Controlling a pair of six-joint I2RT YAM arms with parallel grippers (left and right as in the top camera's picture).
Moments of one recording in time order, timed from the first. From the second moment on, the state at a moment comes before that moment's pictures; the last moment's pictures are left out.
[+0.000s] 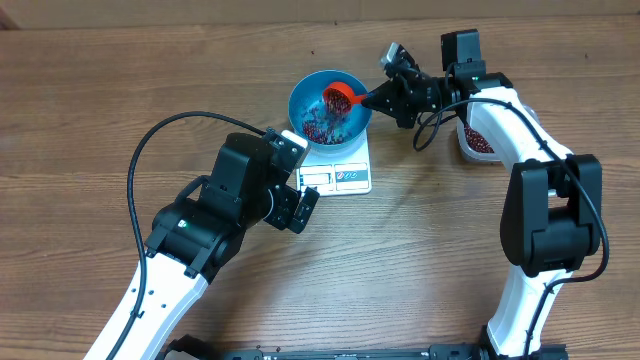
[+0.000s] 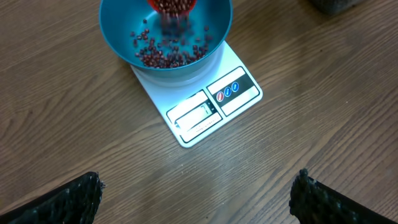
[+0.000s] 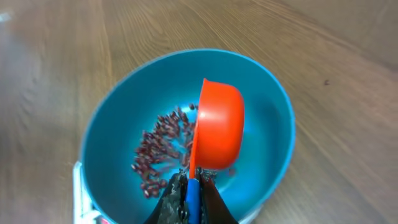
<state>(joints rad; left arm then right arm) -0.48 1.16 1.07 -0.75 0.05 0.03 0.12 2.09 1.57 -0.44 -0.94 -0.70</state>
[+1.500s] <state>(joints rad) -0.48 1.16 1.07 -0.75 0.05 0.03 0.28 1.96 1.57 -0.57 -0.53 -0.97</state>
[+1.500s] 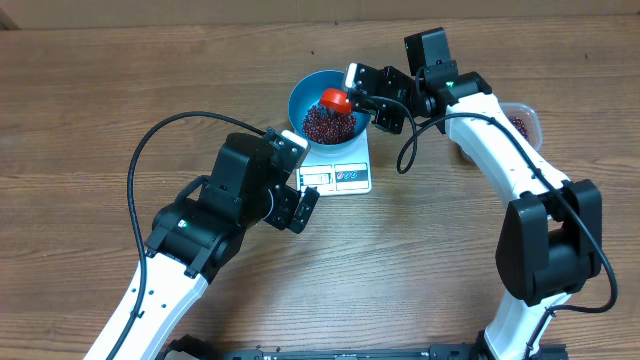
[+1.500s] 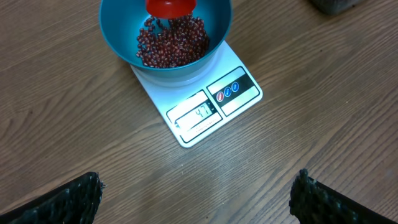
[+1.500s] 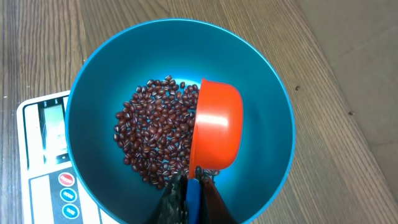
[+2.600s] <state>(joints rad) -0.48 1.16 1.07 -0.75 0.05 0.03 0.14 1.68 1.57 -0.65 0.14 0.03</state>
